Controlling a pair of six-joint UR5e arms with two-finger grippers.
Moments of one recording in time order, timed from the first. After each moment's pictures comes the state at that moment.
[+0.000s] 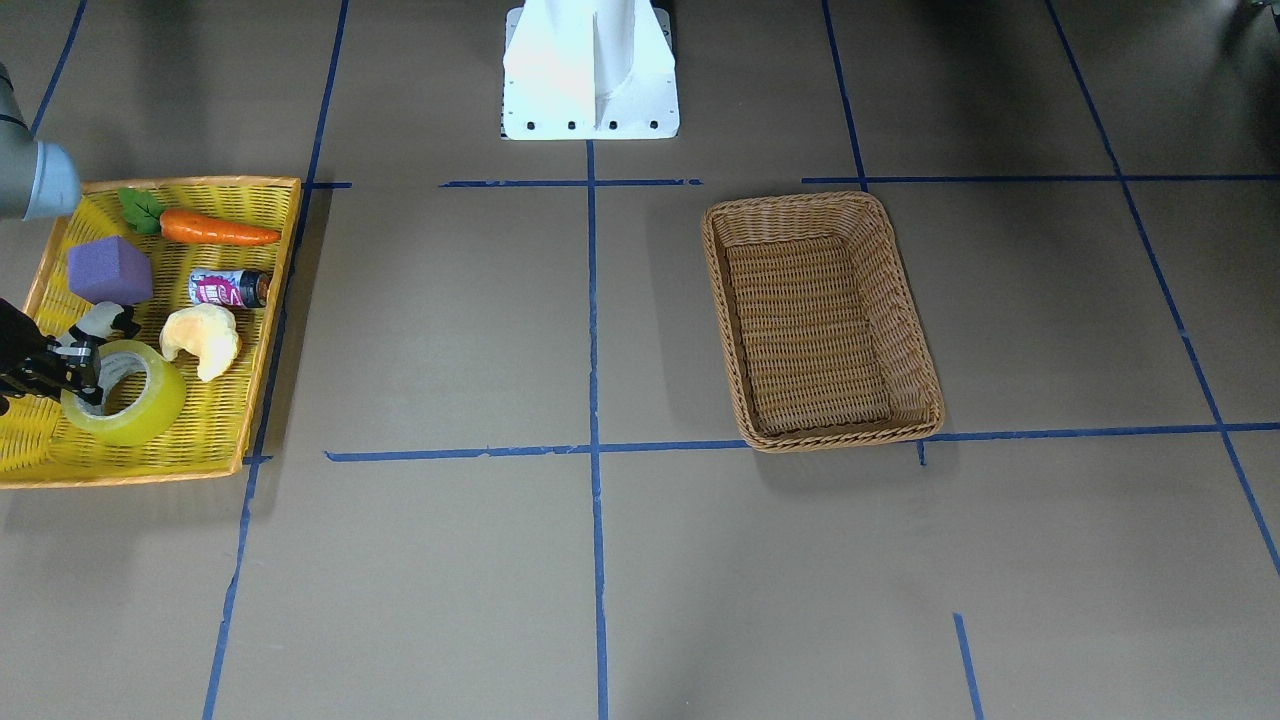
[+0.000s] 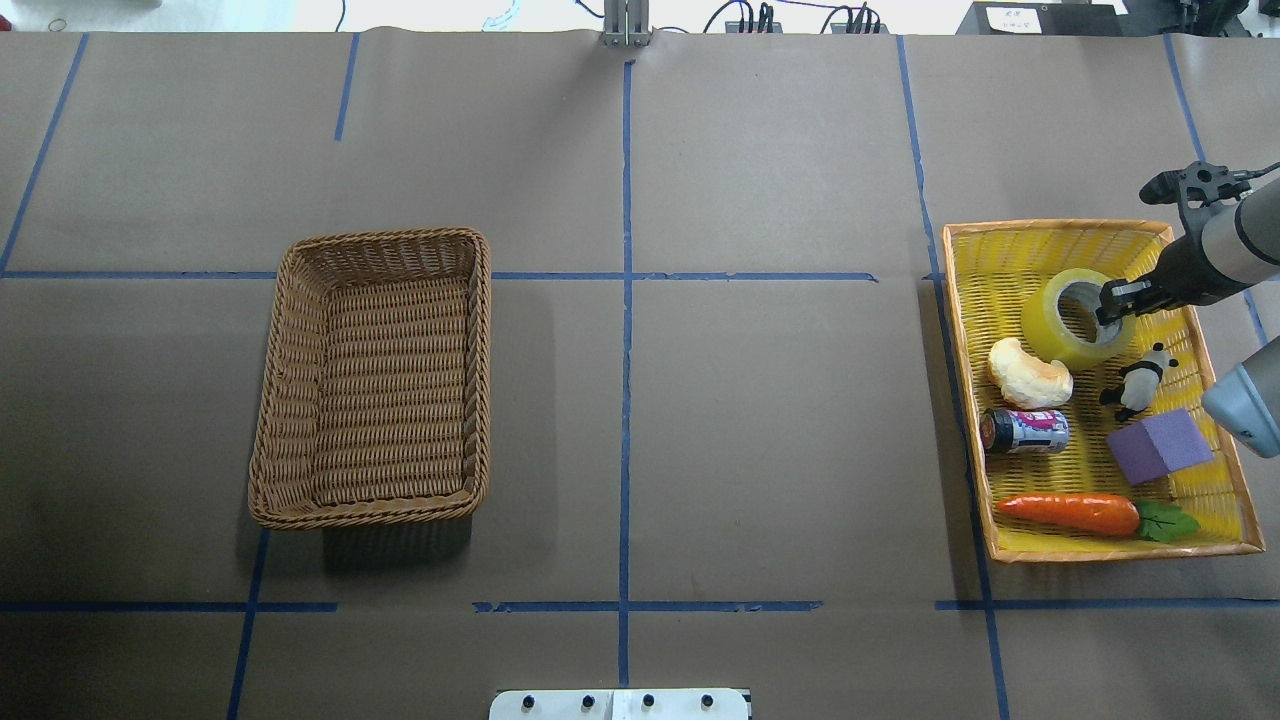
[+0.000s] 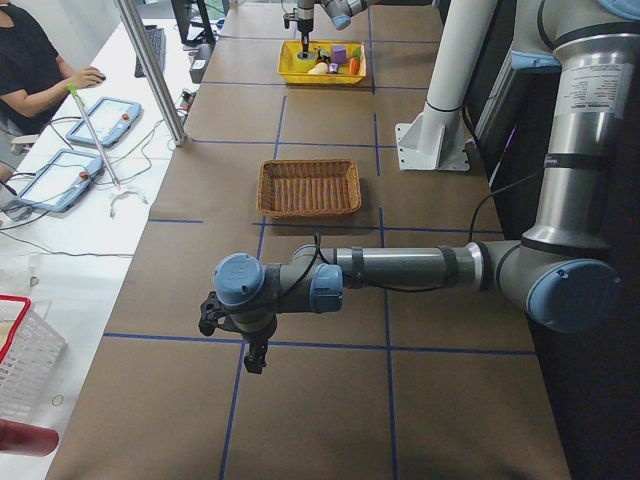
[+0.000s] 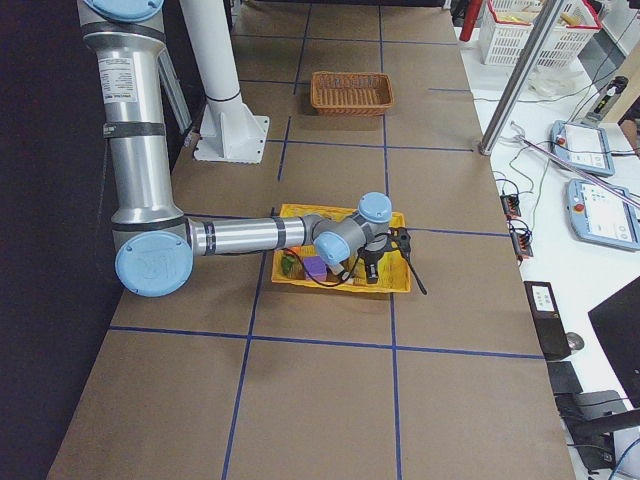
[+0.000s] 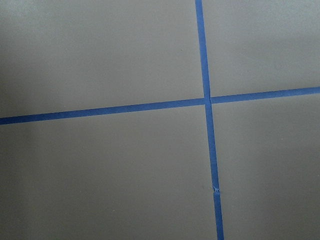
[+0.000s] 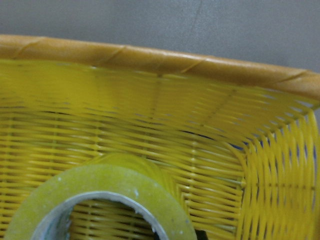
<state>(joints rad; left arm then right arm) -1.62 -1.63 -1.48 -1.57 -2.37 0.16 1.06 -1.49 1.51 -1.06 2.19 0.60</state>
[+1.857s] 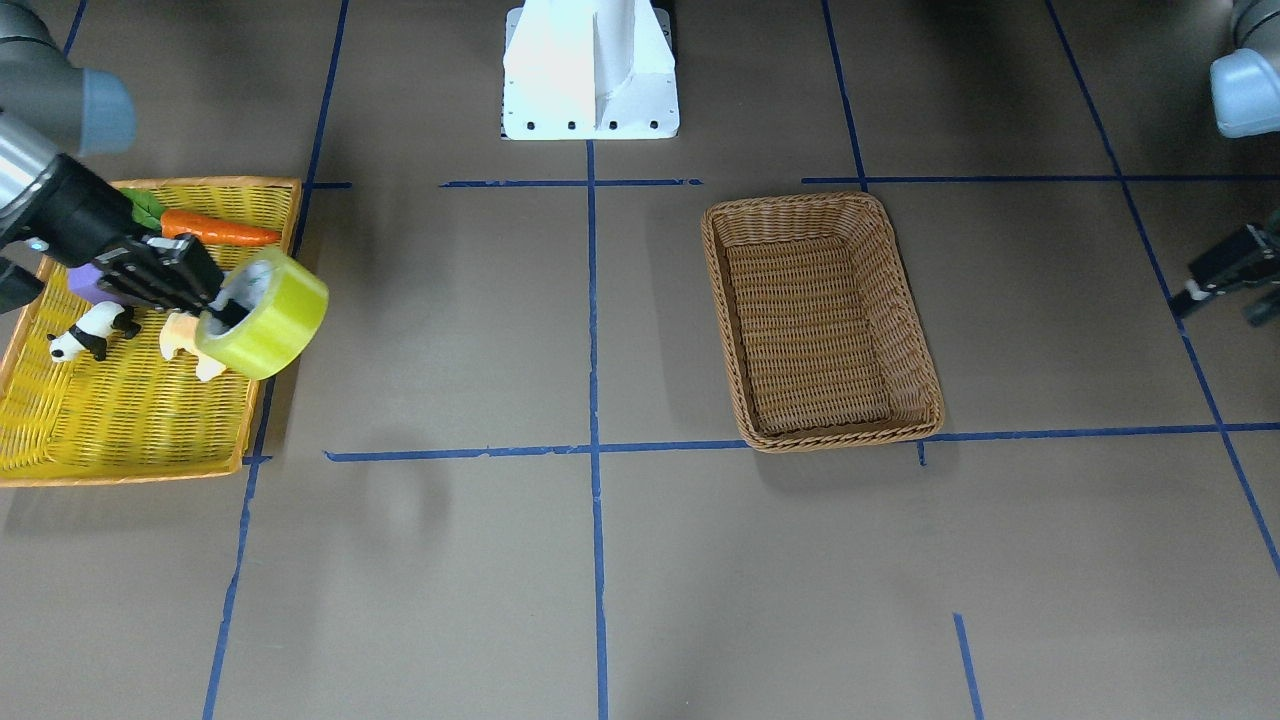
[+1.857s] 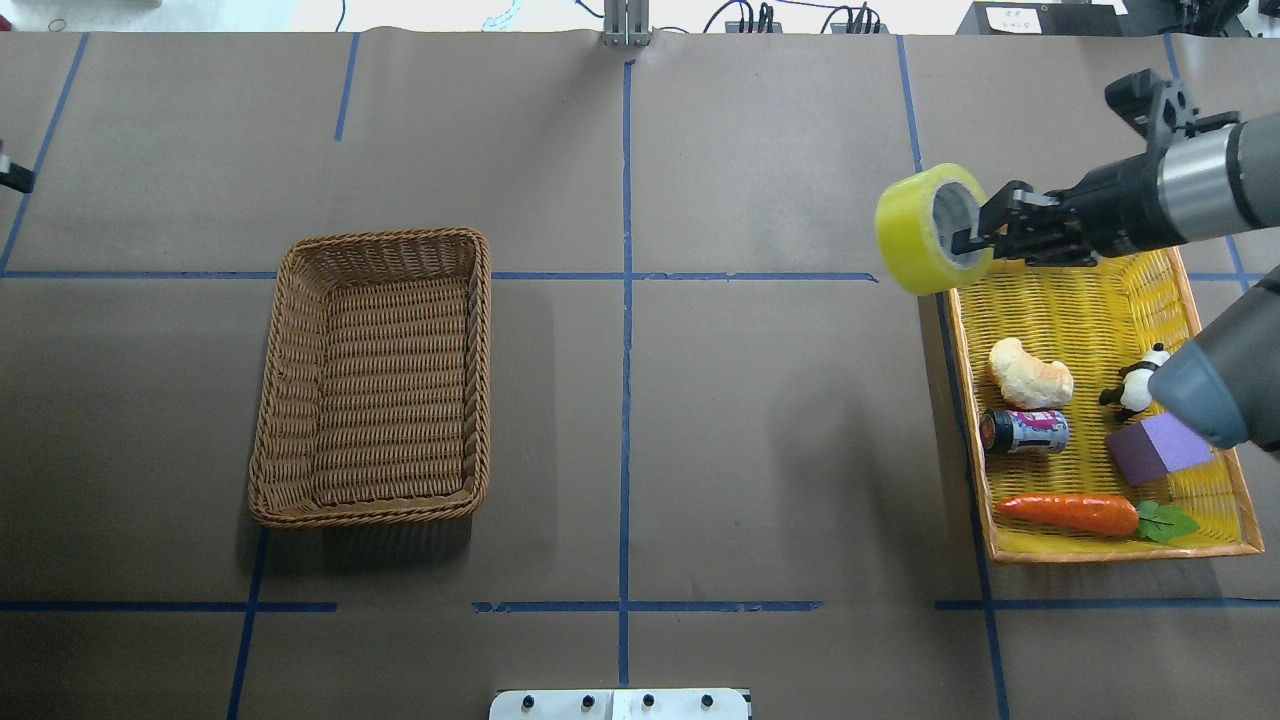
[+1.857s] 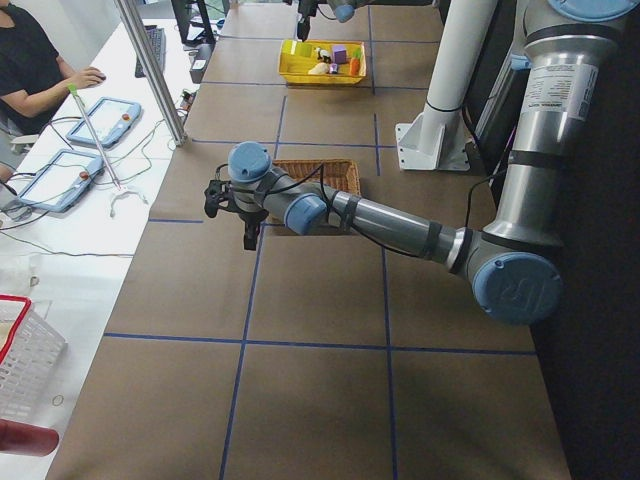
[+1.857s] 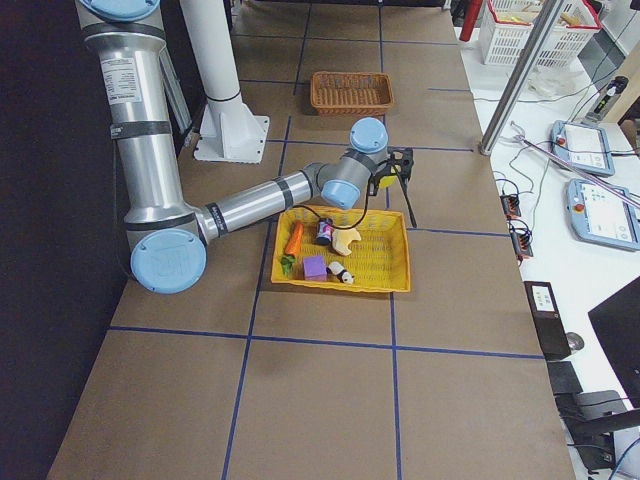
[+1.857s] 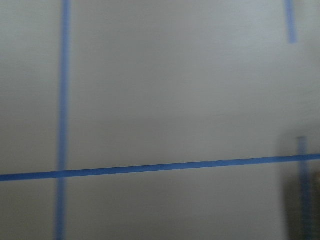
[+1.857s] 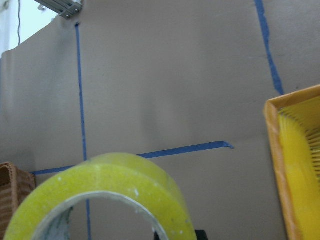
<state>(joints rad) -1.32 -1.69 -1.74 -1.97 -2.47 -0.71 0.97 -1.42 1.79 -0.64 2.25 1.48</state>
